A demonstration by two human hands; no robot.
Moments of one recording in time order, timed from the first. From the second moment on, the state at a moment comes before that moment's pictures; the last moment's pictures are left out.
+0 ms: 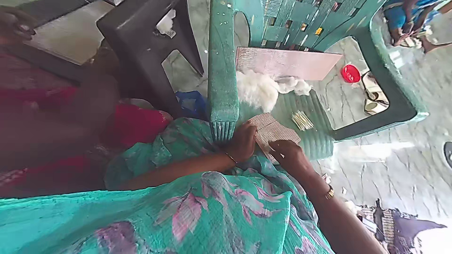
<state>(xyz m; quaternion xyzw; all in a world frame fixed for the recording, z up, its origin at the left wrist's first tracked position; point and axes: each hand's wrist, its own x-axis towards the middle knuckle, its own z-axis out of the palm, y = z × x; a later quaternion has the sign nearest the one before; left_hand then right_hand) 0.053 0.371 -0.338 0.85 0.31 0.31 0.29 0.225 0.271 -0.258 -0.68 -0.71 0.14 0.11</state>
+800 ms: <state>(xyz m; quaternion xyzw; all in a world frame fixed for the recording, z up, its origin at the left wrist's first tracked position) 0.052 0.371 -0.335 0.86 0.30 0.30 0.29 0.235 0.275 -0.230 -0.66 -0.72 0.23 -0.03</state>
